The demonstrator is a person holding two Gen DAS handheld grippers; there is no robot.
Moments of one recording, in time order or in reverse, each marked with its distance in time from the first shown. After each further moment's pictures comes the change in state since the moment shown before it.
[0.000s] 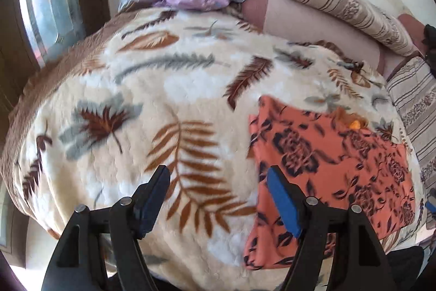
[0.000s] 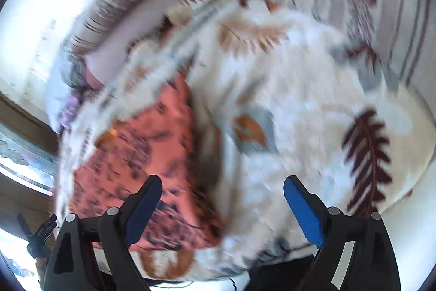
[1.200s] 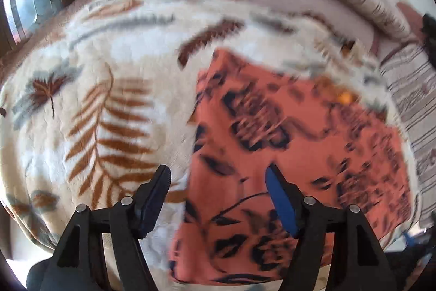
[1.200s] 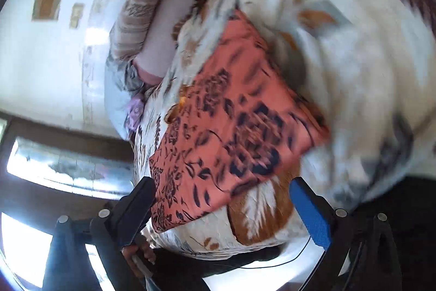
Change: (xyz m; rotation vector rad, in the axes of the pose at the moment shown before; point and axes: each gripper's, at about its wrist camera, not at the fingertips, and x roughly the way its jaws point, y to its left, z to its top) left arm 0.036 -0.056 -0.030 -0.029 0.071 -0.077; right arm -0.006 0.019 -0.124 0.313 0.102 0.409
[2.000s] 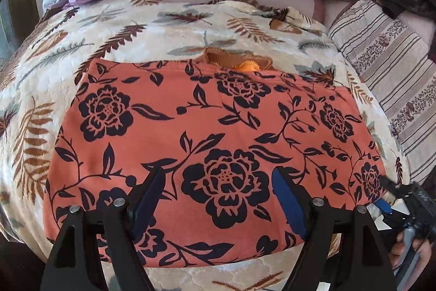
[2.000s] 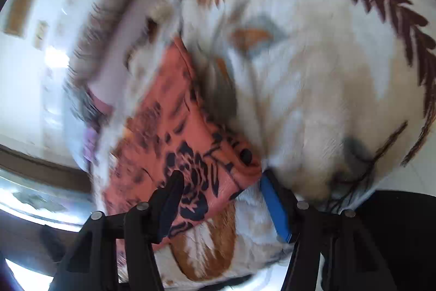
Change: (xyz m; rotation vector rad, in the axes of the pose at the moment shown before) left arm 0.000 -0.139 -0.033 0.195 0.061 -0.093; right arm 0.004 -0.022 0.031 0.017 -0.165 -0.187
